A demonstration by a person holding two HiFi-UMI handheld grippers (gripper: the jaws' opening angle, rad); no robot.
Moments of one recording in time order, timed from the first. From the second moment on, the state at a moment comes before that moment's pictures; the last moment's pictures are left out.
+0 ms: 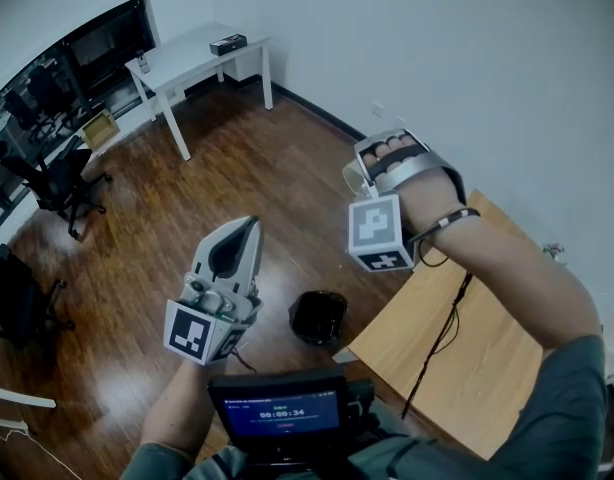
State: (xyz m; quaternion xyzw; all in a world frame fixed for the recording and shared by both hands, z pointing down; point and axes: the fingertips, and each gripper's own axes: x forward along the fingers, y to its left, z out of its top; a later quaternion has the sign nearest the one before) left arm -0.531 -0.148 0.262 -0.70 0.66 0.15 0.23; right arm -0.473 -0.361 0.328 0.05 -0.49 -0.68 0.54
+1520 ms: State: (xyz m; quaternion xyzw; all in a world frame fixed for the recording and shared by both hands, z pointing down) left arm -0.548 -0.146 0.277 -0.71 0.65 0.16 0.21; right arm -0.485 -0.317 0.338 0.07 -0.67 -0.54 0.51
